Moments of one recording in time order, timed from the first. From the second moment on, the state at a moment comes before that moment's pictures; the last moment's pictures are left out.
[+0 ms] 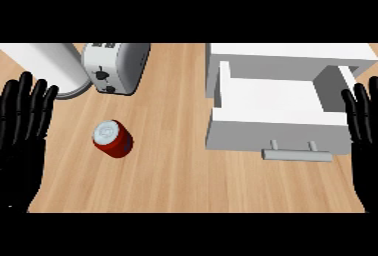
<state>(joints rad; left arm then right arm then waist) -0.03 0.12 0.00 -2.10 0.01 0.01 0.02 -0.01 -0.07 -0.03 -2.10 0.01 -0.01 0.00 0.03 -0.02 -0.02</state>
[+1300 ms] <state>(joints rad) 0.08 0.02 0.04 -2.18 -0.20 0.36 0.47 0.09 -0.07 -0.12 -2.08 -0.04 -0.02 0.20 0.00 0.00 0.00</state>
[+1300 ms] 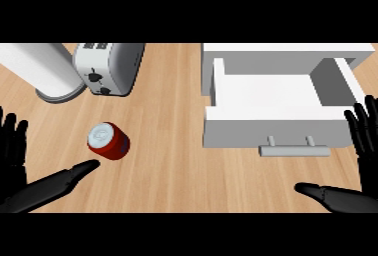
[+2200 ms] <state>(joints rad) 0.11 0.00 -0.05 -1.74 -0.10 0.49 0.11 0.15 -0.08 -0.17 -2.13 -0.07 0.04 0.17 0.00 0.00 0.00</state>
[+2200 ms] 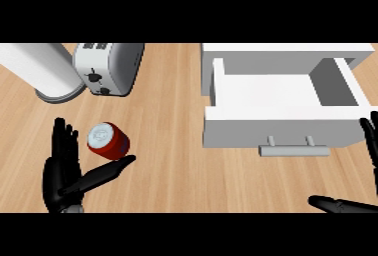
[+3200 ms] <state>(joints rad) -0.03 0.02 0.11 -1.16 0.14 0.47 -0.32 0.16 -0.09 -0.25 -2.21 -0.13 0.07 0.24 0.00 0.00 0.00</state>
